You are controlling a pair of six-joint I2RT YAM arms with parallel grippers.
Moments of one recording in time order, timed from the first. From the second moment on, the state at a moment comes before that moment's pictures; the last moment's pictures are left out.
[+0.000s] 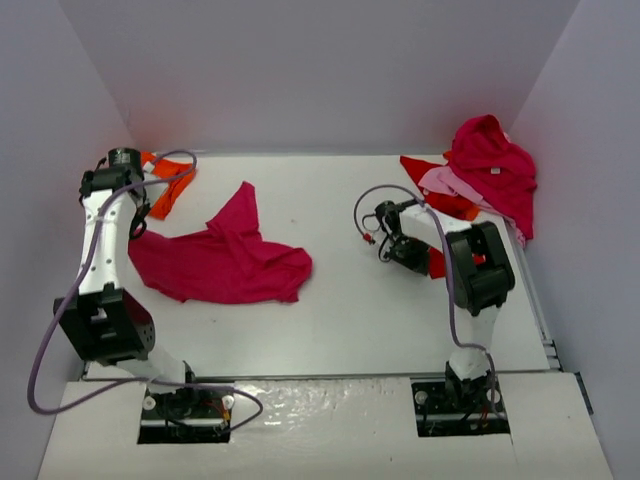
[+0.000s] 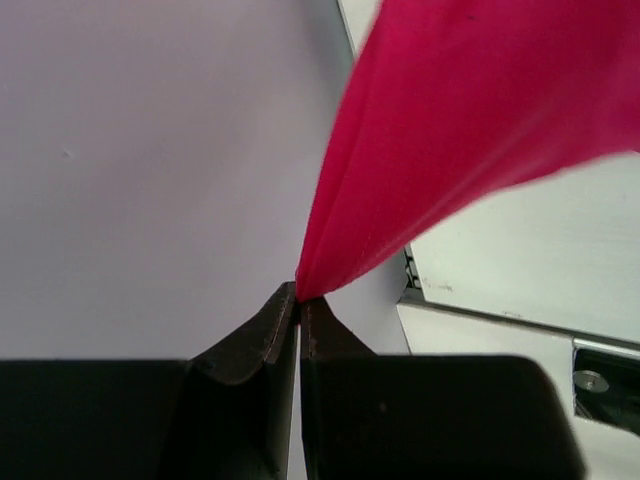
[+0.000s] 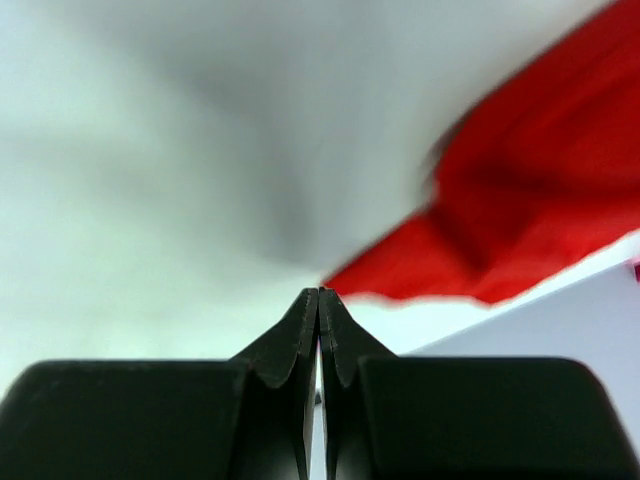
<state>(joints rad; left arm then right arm) 0.16 1.59 1.64 -1.21 -0.44 0.65 0.34 1.99 1.31 -0.93 0.34 -0.49</state>
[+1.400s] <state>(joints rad) 0.16 1.52 1.44 -1.21 -0.26 0.67 1.02 2.30 2.08 -0.98 0.29 -0.59</state>
